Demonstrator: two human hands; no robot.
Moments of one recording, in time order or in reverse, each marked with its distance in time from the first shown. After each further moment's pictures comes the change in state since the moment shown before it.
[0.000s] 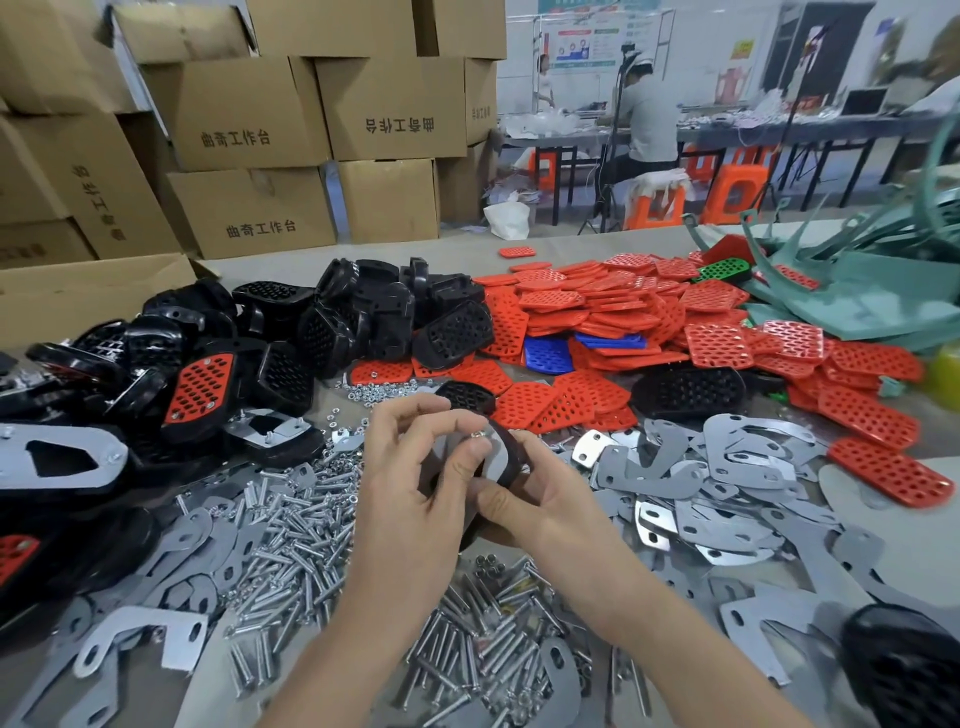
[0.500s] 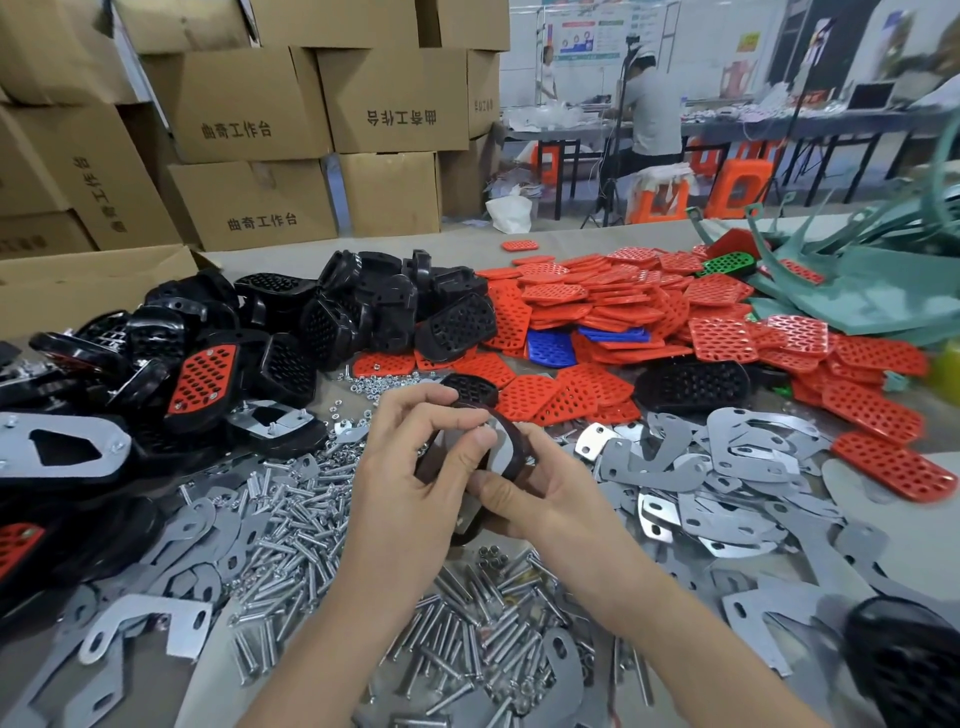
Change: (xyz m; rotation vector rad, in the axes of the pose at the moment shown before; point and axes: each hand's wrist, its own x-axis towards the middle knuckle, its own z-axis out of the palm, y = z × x) left_hand 0.004 -0.002 -0.005 -0.070 -0.038 -0.075; right_hand -0.002 -0.002 -0.001 -0.035 0.007 0.004
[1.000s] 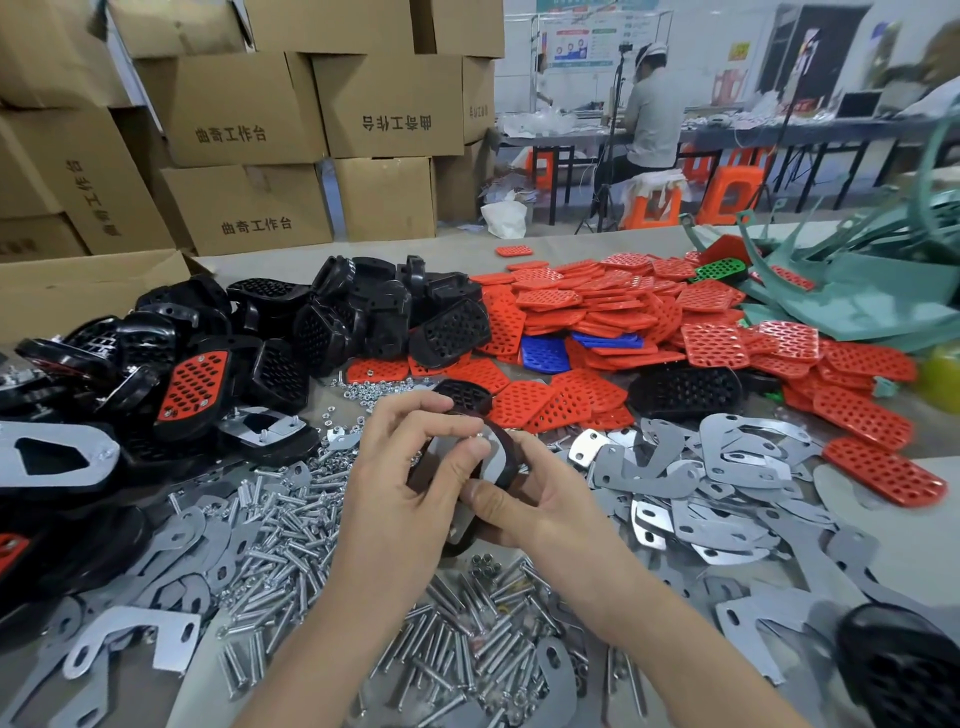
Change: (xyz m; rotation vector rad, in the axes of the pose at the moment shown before) left_hand 0.000 0.000 -0.001 0.019 -0.019 0.008; right_hand 0.002 0.004 -0.003 -0.054 -0.007 0.002
